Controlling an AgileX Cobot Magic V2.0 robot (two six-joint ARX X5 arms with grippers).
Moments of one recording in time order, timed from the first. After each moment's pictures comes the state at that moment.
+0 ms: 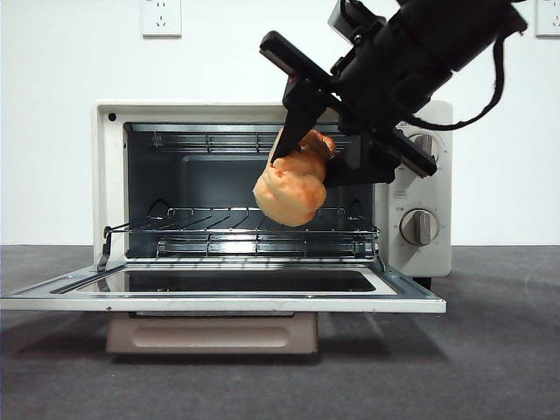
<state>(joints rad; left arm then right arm) -0.89 0.28 0.68 -0.82 -0.11 -0.52 0.71 1.44 0.80 0.16 -0.05 0.66</state>
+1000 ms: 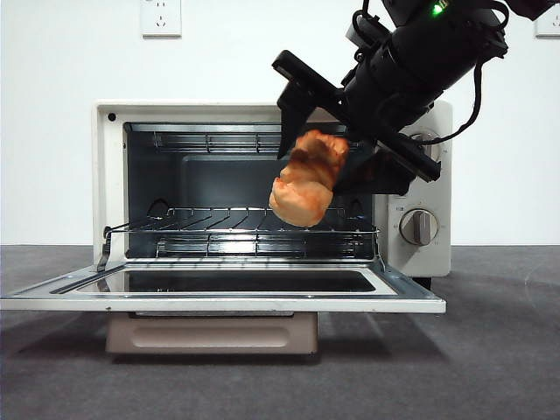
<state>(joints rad) -0.89 0.28 0.68 -0.89 -0.11 -0.60 0.66 1.51 0.82 0.27 0.06 0.74</state>
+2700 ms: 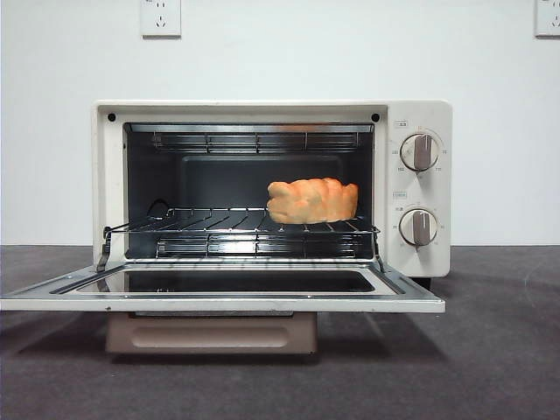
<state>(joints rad) -0.03 1.00 0.51 -0.54 0.52 -0.35 0.69 0.50 0.82 -0.70 -0.10 0.43</state>
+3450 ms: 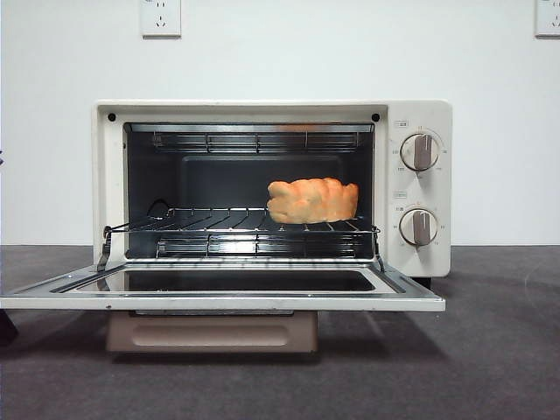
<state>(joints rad) -0.02 1.26 0.40 -0.22 0.74 -0.43 0.69 0.50 0.82 -0.70 -0.08 0.43</state>
